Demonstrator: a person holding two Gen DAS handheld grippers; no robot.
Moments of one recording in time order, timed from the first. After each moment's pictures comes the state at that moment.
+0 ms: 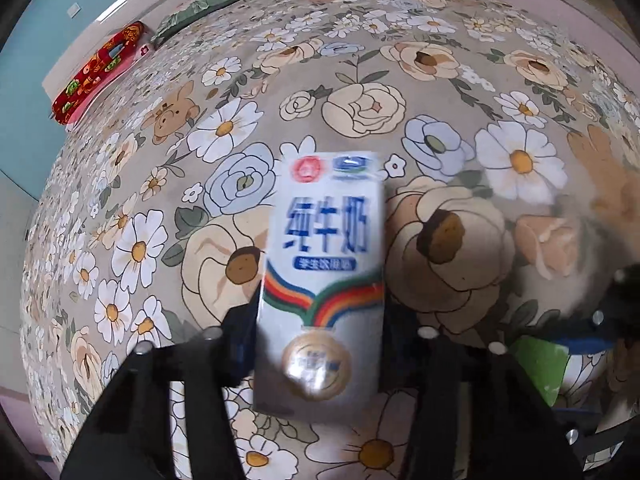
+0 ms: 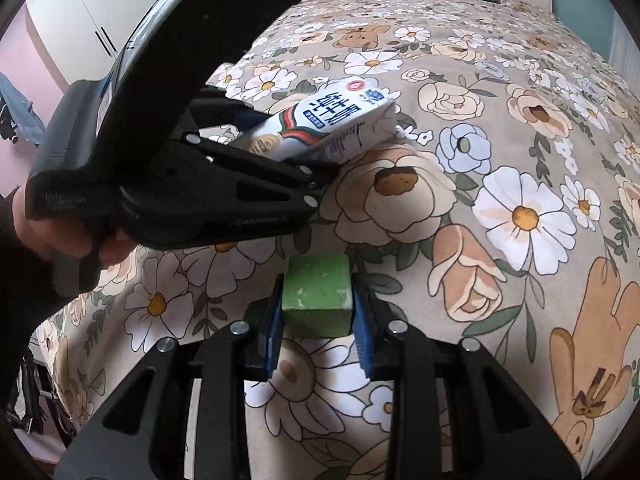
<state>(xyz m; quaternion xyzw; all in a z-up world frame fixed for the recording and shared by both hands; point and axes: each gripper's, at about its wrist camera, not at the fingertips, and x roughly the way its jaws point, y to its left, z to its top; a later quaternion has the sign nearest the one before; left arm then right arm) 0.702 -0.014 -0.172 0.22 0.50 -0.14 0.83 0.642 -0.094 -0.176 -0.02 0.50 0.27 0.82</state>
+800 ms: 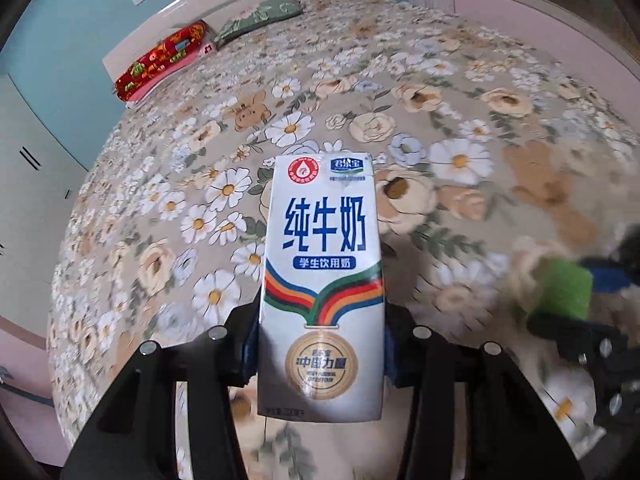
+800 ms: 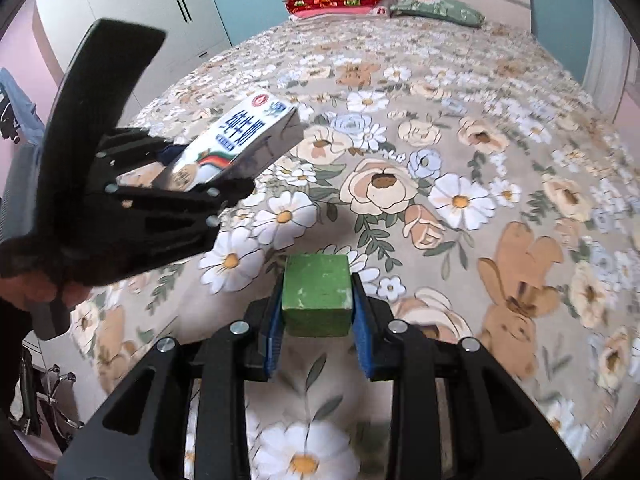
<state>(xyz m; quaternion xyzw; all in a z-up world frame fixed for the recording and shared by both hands) 0.569 0.004 -0.070 0.18 0.47 -0.07 0.86 0.544 -0.121 -0.077 -0.03 0.47 0.24 0.85</state>
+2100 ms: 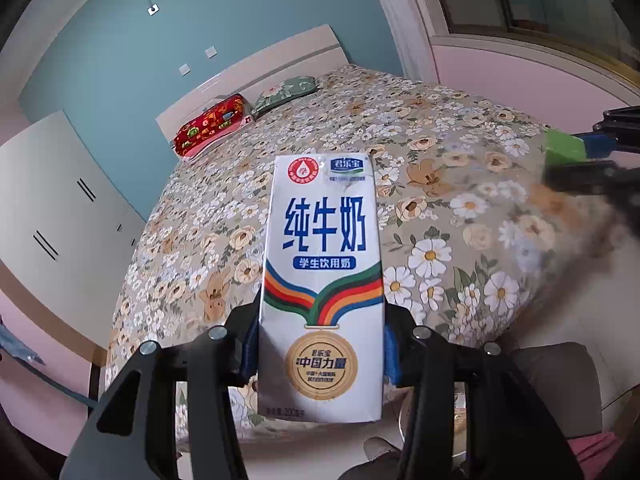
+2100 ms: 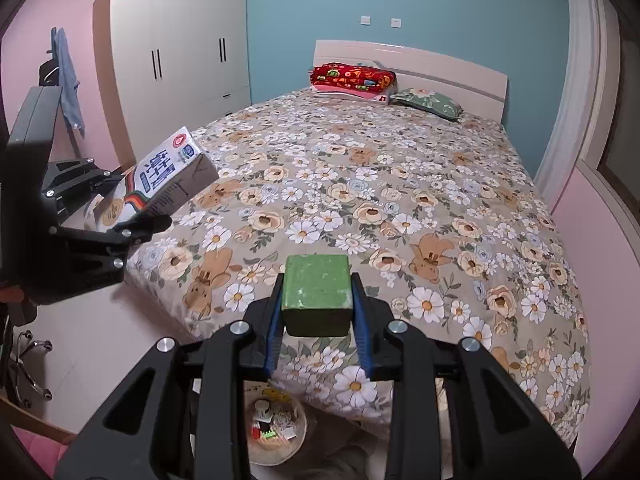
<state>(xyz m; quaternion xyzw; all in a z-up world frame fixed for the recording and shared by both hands) 0.225 0.005 0.091 0.21 0.36 -0.04 0.91 0.226 -0.175 0.105 -0.10 0.34 0.23 0.91</state>
